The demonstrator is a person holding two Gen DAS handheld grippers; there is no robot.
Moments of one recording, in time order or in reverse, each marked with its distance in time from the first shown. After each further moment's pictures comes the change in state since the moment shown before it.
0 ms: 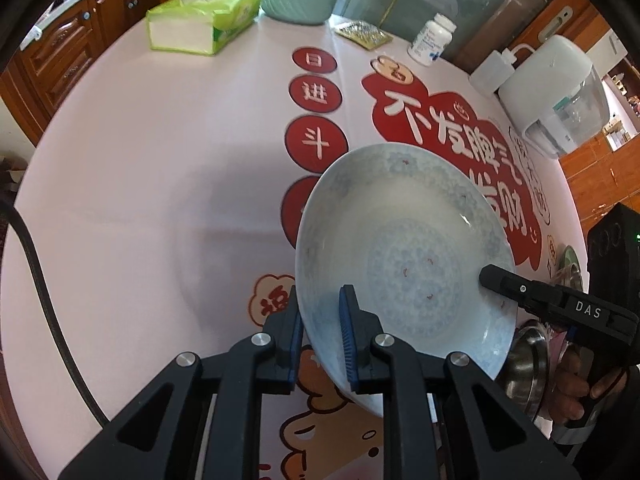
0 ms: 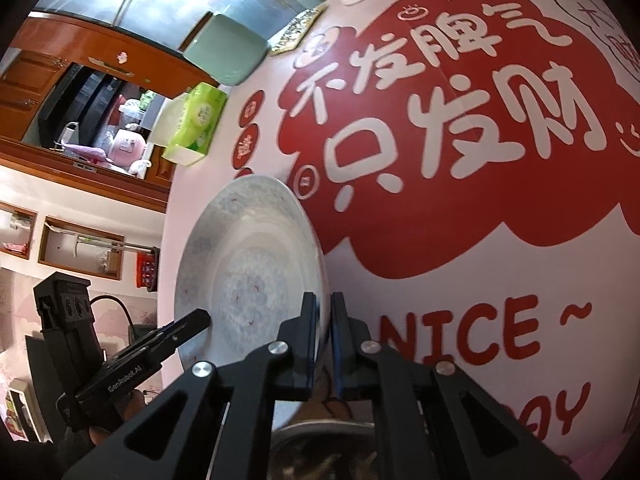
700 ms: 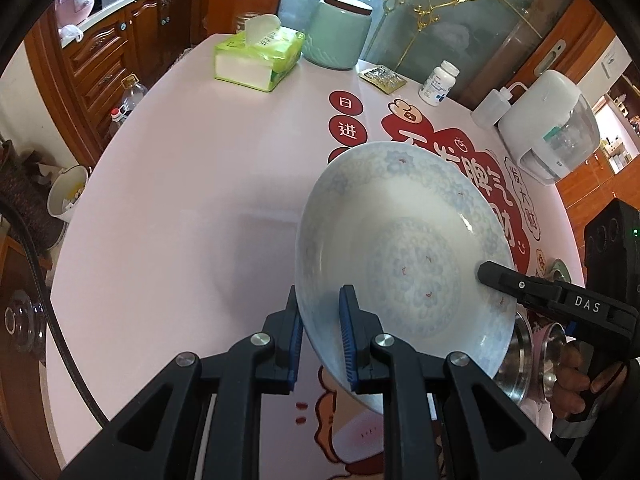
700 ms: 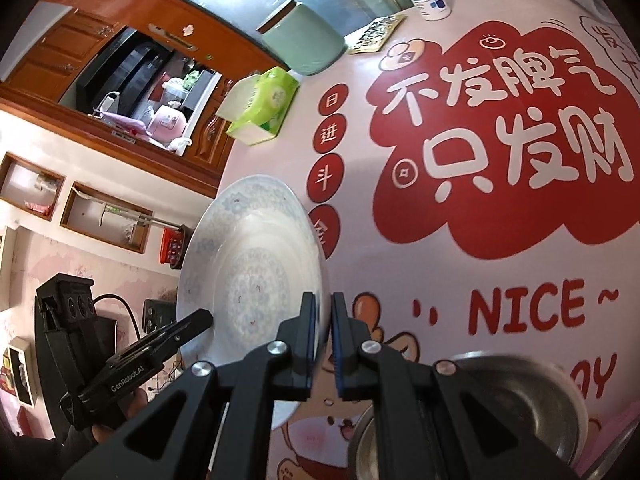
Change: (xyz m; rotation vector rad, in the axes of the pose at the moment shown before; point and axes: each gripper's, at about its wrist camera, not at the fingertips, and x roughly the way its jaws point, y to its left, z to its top) left arm -0.084 0.025 -0.039 -0.046 -0.107 0.034; right arm -0.017 0.065 -0.023 -0.127 0.005 0.067
